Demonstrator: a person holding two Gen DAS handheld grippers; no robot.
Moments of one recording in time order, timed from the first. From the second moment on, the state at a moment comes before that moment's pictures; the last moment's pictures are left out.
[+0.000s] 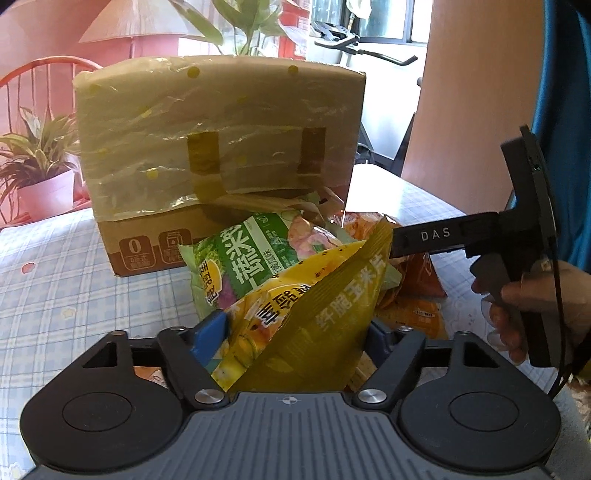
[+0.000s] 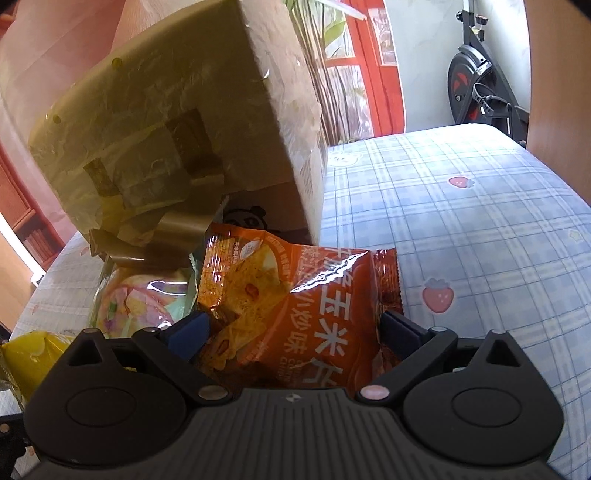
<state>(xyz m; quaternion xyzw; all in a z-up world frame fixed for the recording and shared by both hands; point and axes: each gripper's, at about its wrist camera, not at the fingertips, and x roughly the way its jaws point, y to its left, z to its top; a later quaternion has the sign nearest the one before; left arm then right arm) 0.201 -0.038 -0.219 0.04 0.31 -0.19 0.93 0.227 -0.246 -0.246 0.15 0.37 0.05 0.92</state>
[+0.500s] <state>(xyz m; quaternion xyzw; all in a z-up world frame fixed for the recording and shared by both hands) 0.190 -0.020 -0.202 -0.02 0.29 -0.19 0.94 0.198 -0.250 -0.226 0.16 0.33 0.03 0.93</state>
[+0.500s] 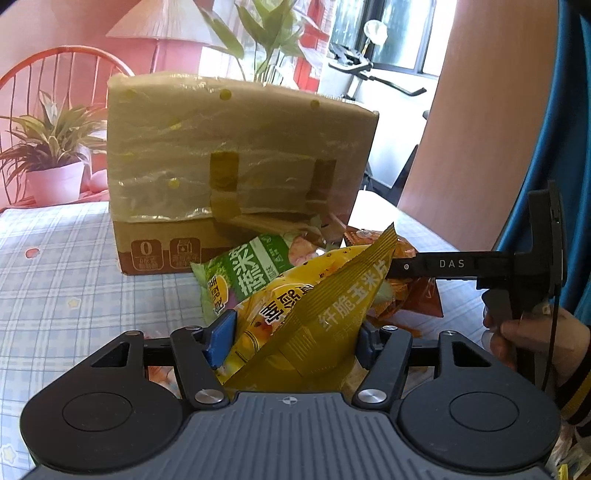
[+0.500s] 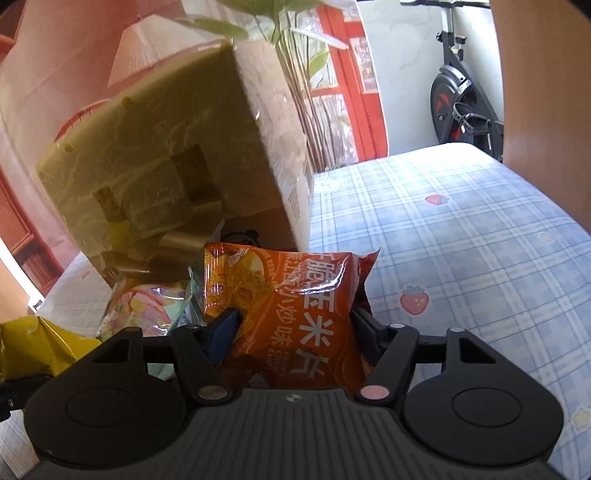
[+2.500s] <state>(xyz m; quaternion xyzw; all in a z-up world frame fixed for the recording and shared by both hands) 0.208 0.020 -0.086 -0.04 0.14 -0.20 0.97 0.178 -0.243 -0.075 0.09 0.18 -0.01 0.98</state>
